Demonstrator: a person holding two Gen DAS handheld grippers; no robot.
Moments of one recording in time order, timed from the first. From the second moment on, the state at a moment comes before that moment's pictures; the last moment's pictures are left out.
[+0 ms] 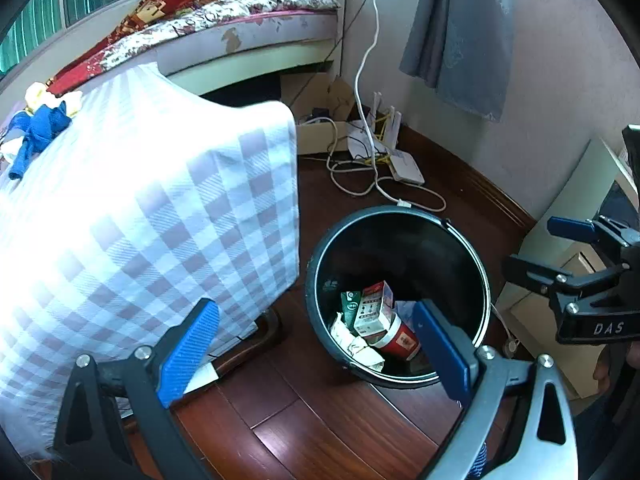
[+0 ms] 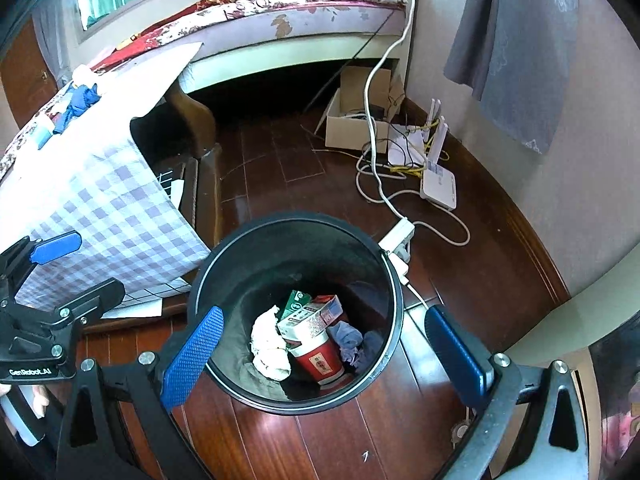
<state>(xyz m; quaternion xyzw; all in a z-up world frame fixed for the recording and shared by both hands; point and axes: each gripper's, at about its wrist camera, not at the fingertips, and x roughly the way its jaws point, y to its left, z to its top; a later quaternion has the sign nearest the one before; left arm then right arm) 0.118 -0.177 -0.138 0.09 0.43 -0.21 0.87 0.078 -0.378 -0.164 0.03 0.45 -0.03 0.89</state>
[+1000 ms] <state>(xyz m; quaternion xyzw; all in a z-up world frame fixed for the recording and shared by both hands) 0.114 -0.048 -0.069 0.04 0.36 -0.08 0.93 0.115 -0.256 -0.076 0.01 0.33 0.07 0.94</state>
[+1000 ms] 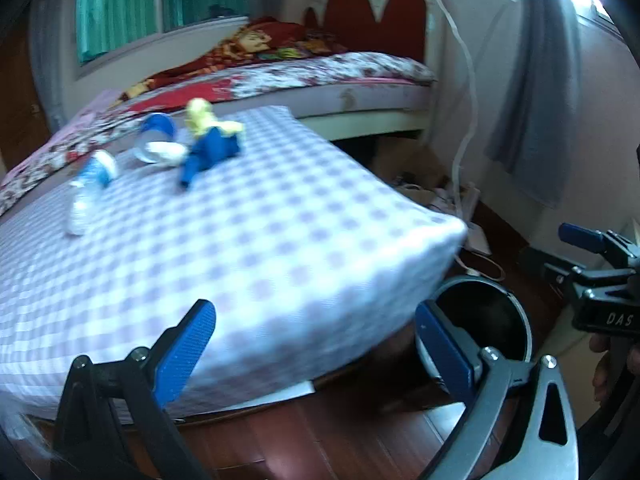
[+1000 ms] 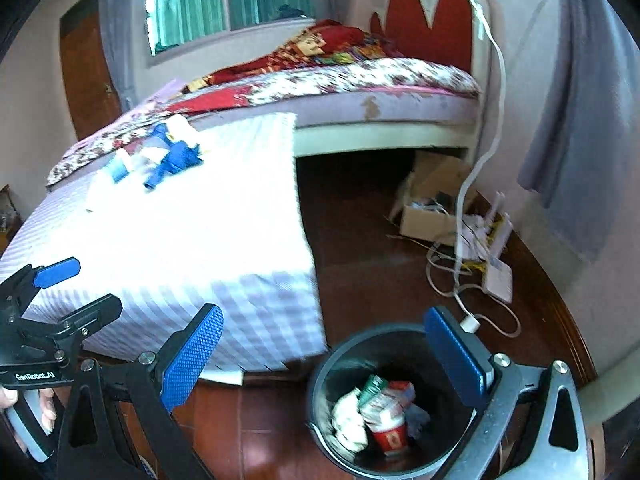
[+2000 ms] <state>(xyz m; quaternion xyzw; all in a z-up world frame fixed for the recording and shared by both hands) 0.271 0.191 -0.079 -0.06 0.38 0.10 0.92 0.358 -0.017 -0.064 -0.02 0.38 0.18 0.91</state>
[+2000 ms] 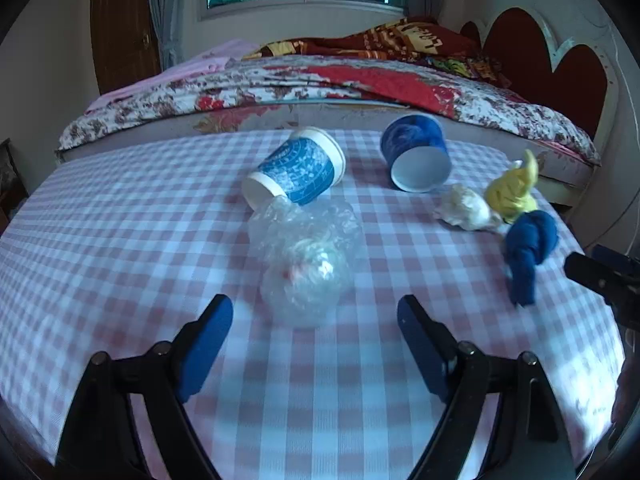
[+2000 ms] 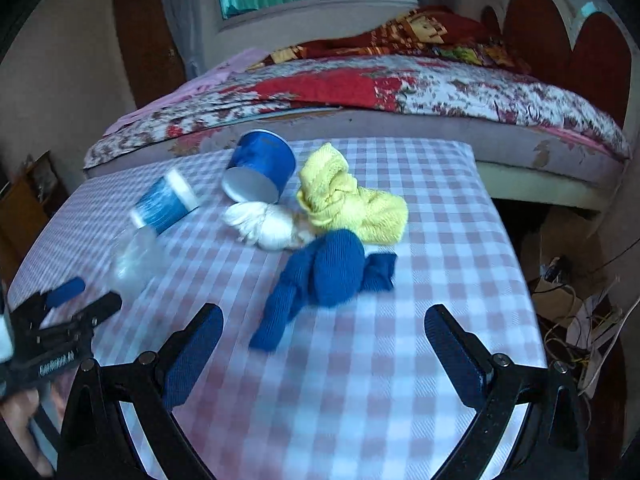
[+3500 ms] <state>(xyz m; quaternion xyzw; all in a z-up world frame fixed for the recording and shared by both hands) 0.177 0.086 -0.018 -0.02 0.31 0.01 0.95 0.207 -0.112 -0.015 -0.03 0.30 0.20 0.93</state>
